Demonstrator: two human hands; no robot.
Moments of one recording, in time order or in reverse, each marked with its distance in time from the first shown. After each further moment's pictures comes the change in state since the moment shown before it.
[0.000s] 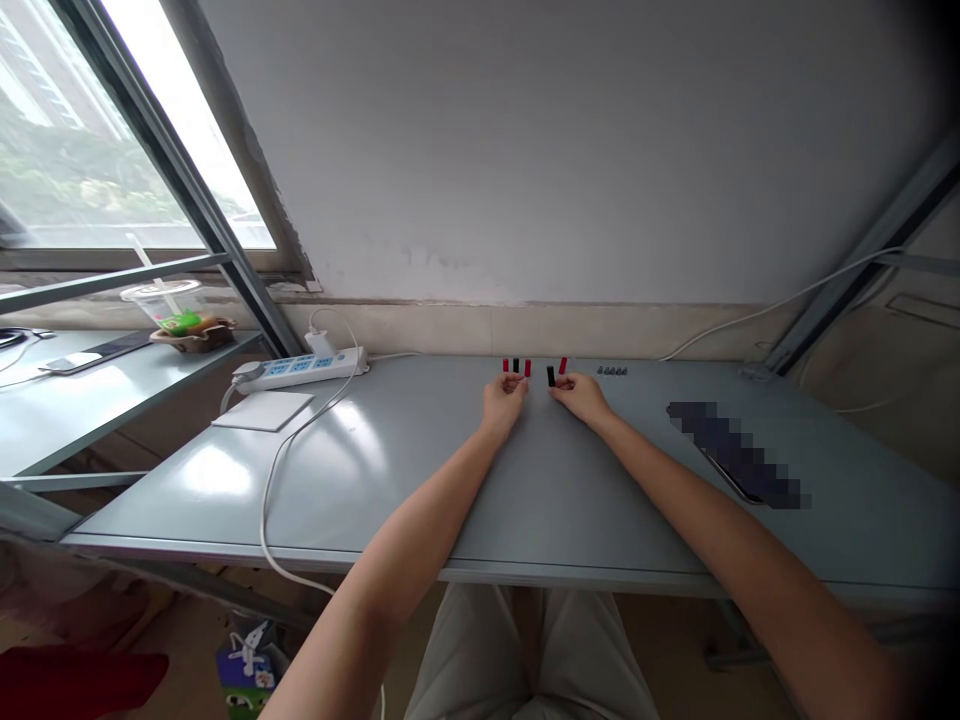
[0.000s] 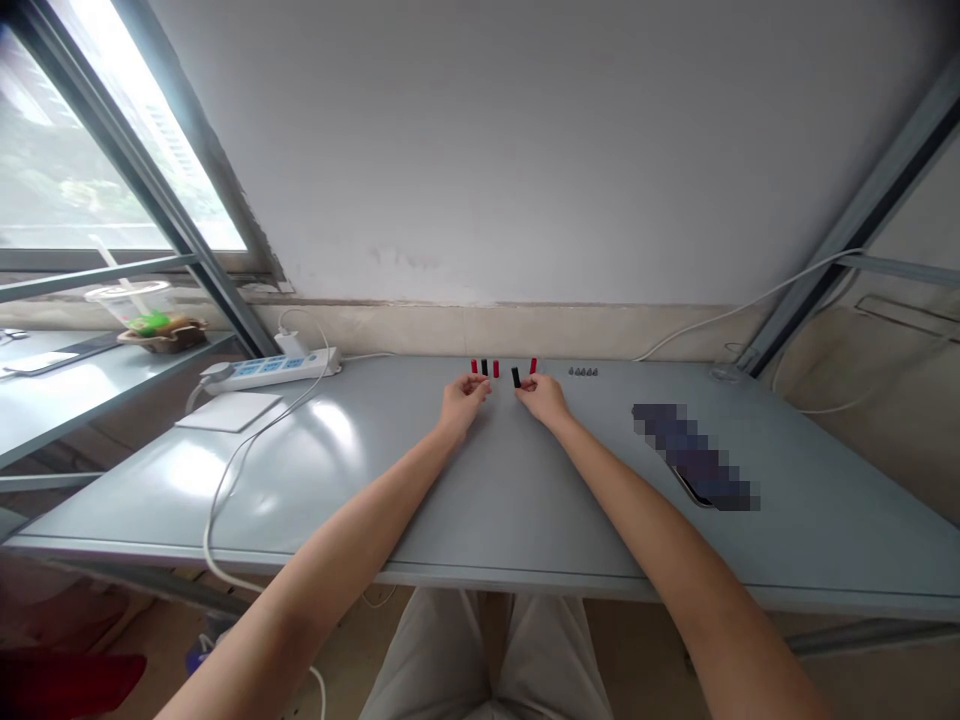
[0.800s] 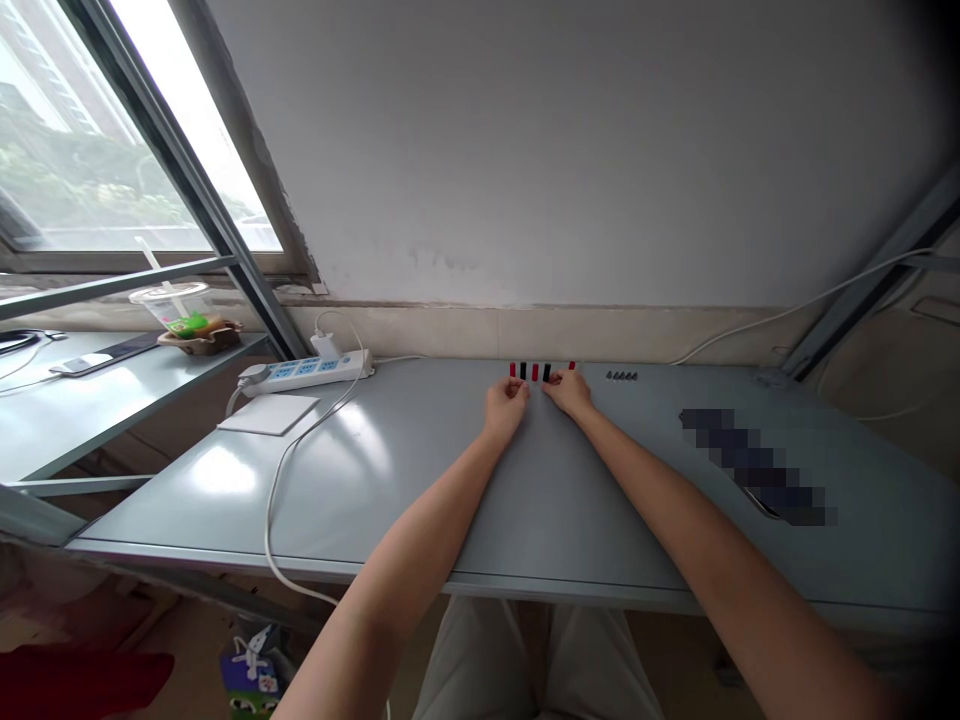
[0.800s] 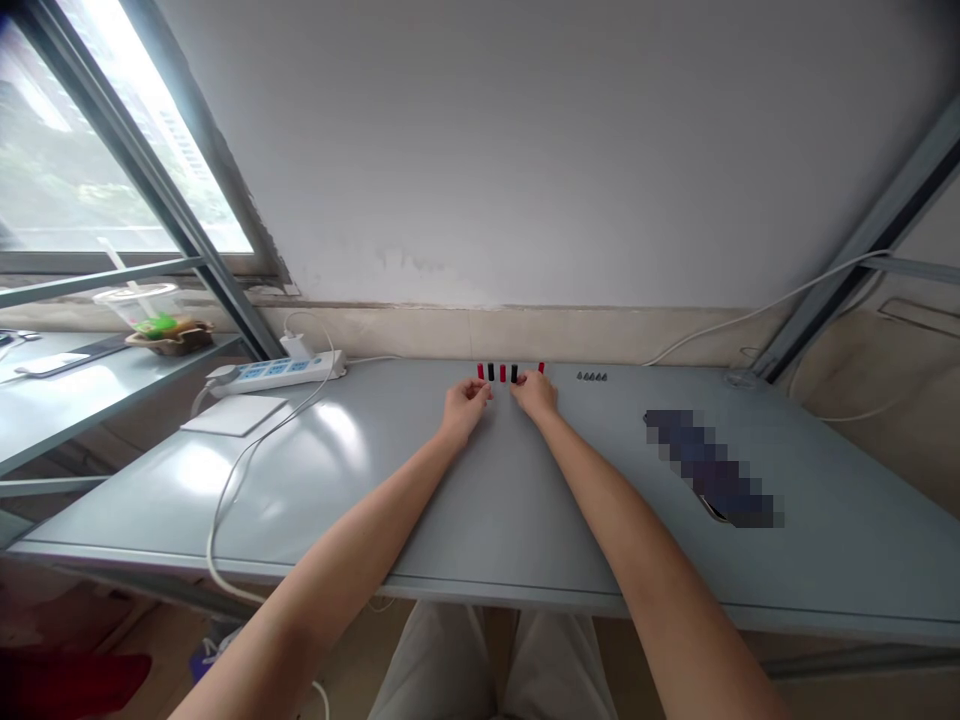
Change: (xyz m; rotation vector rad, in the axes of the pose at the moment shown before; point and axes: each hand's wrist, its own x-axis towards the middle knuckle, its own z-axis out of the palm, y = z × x) left_hand 0.006 -0.004 -0.006 0.082 0.018 0.033; right_hand 0.034 -0.008 0.034 -0.253 0.008 0.087
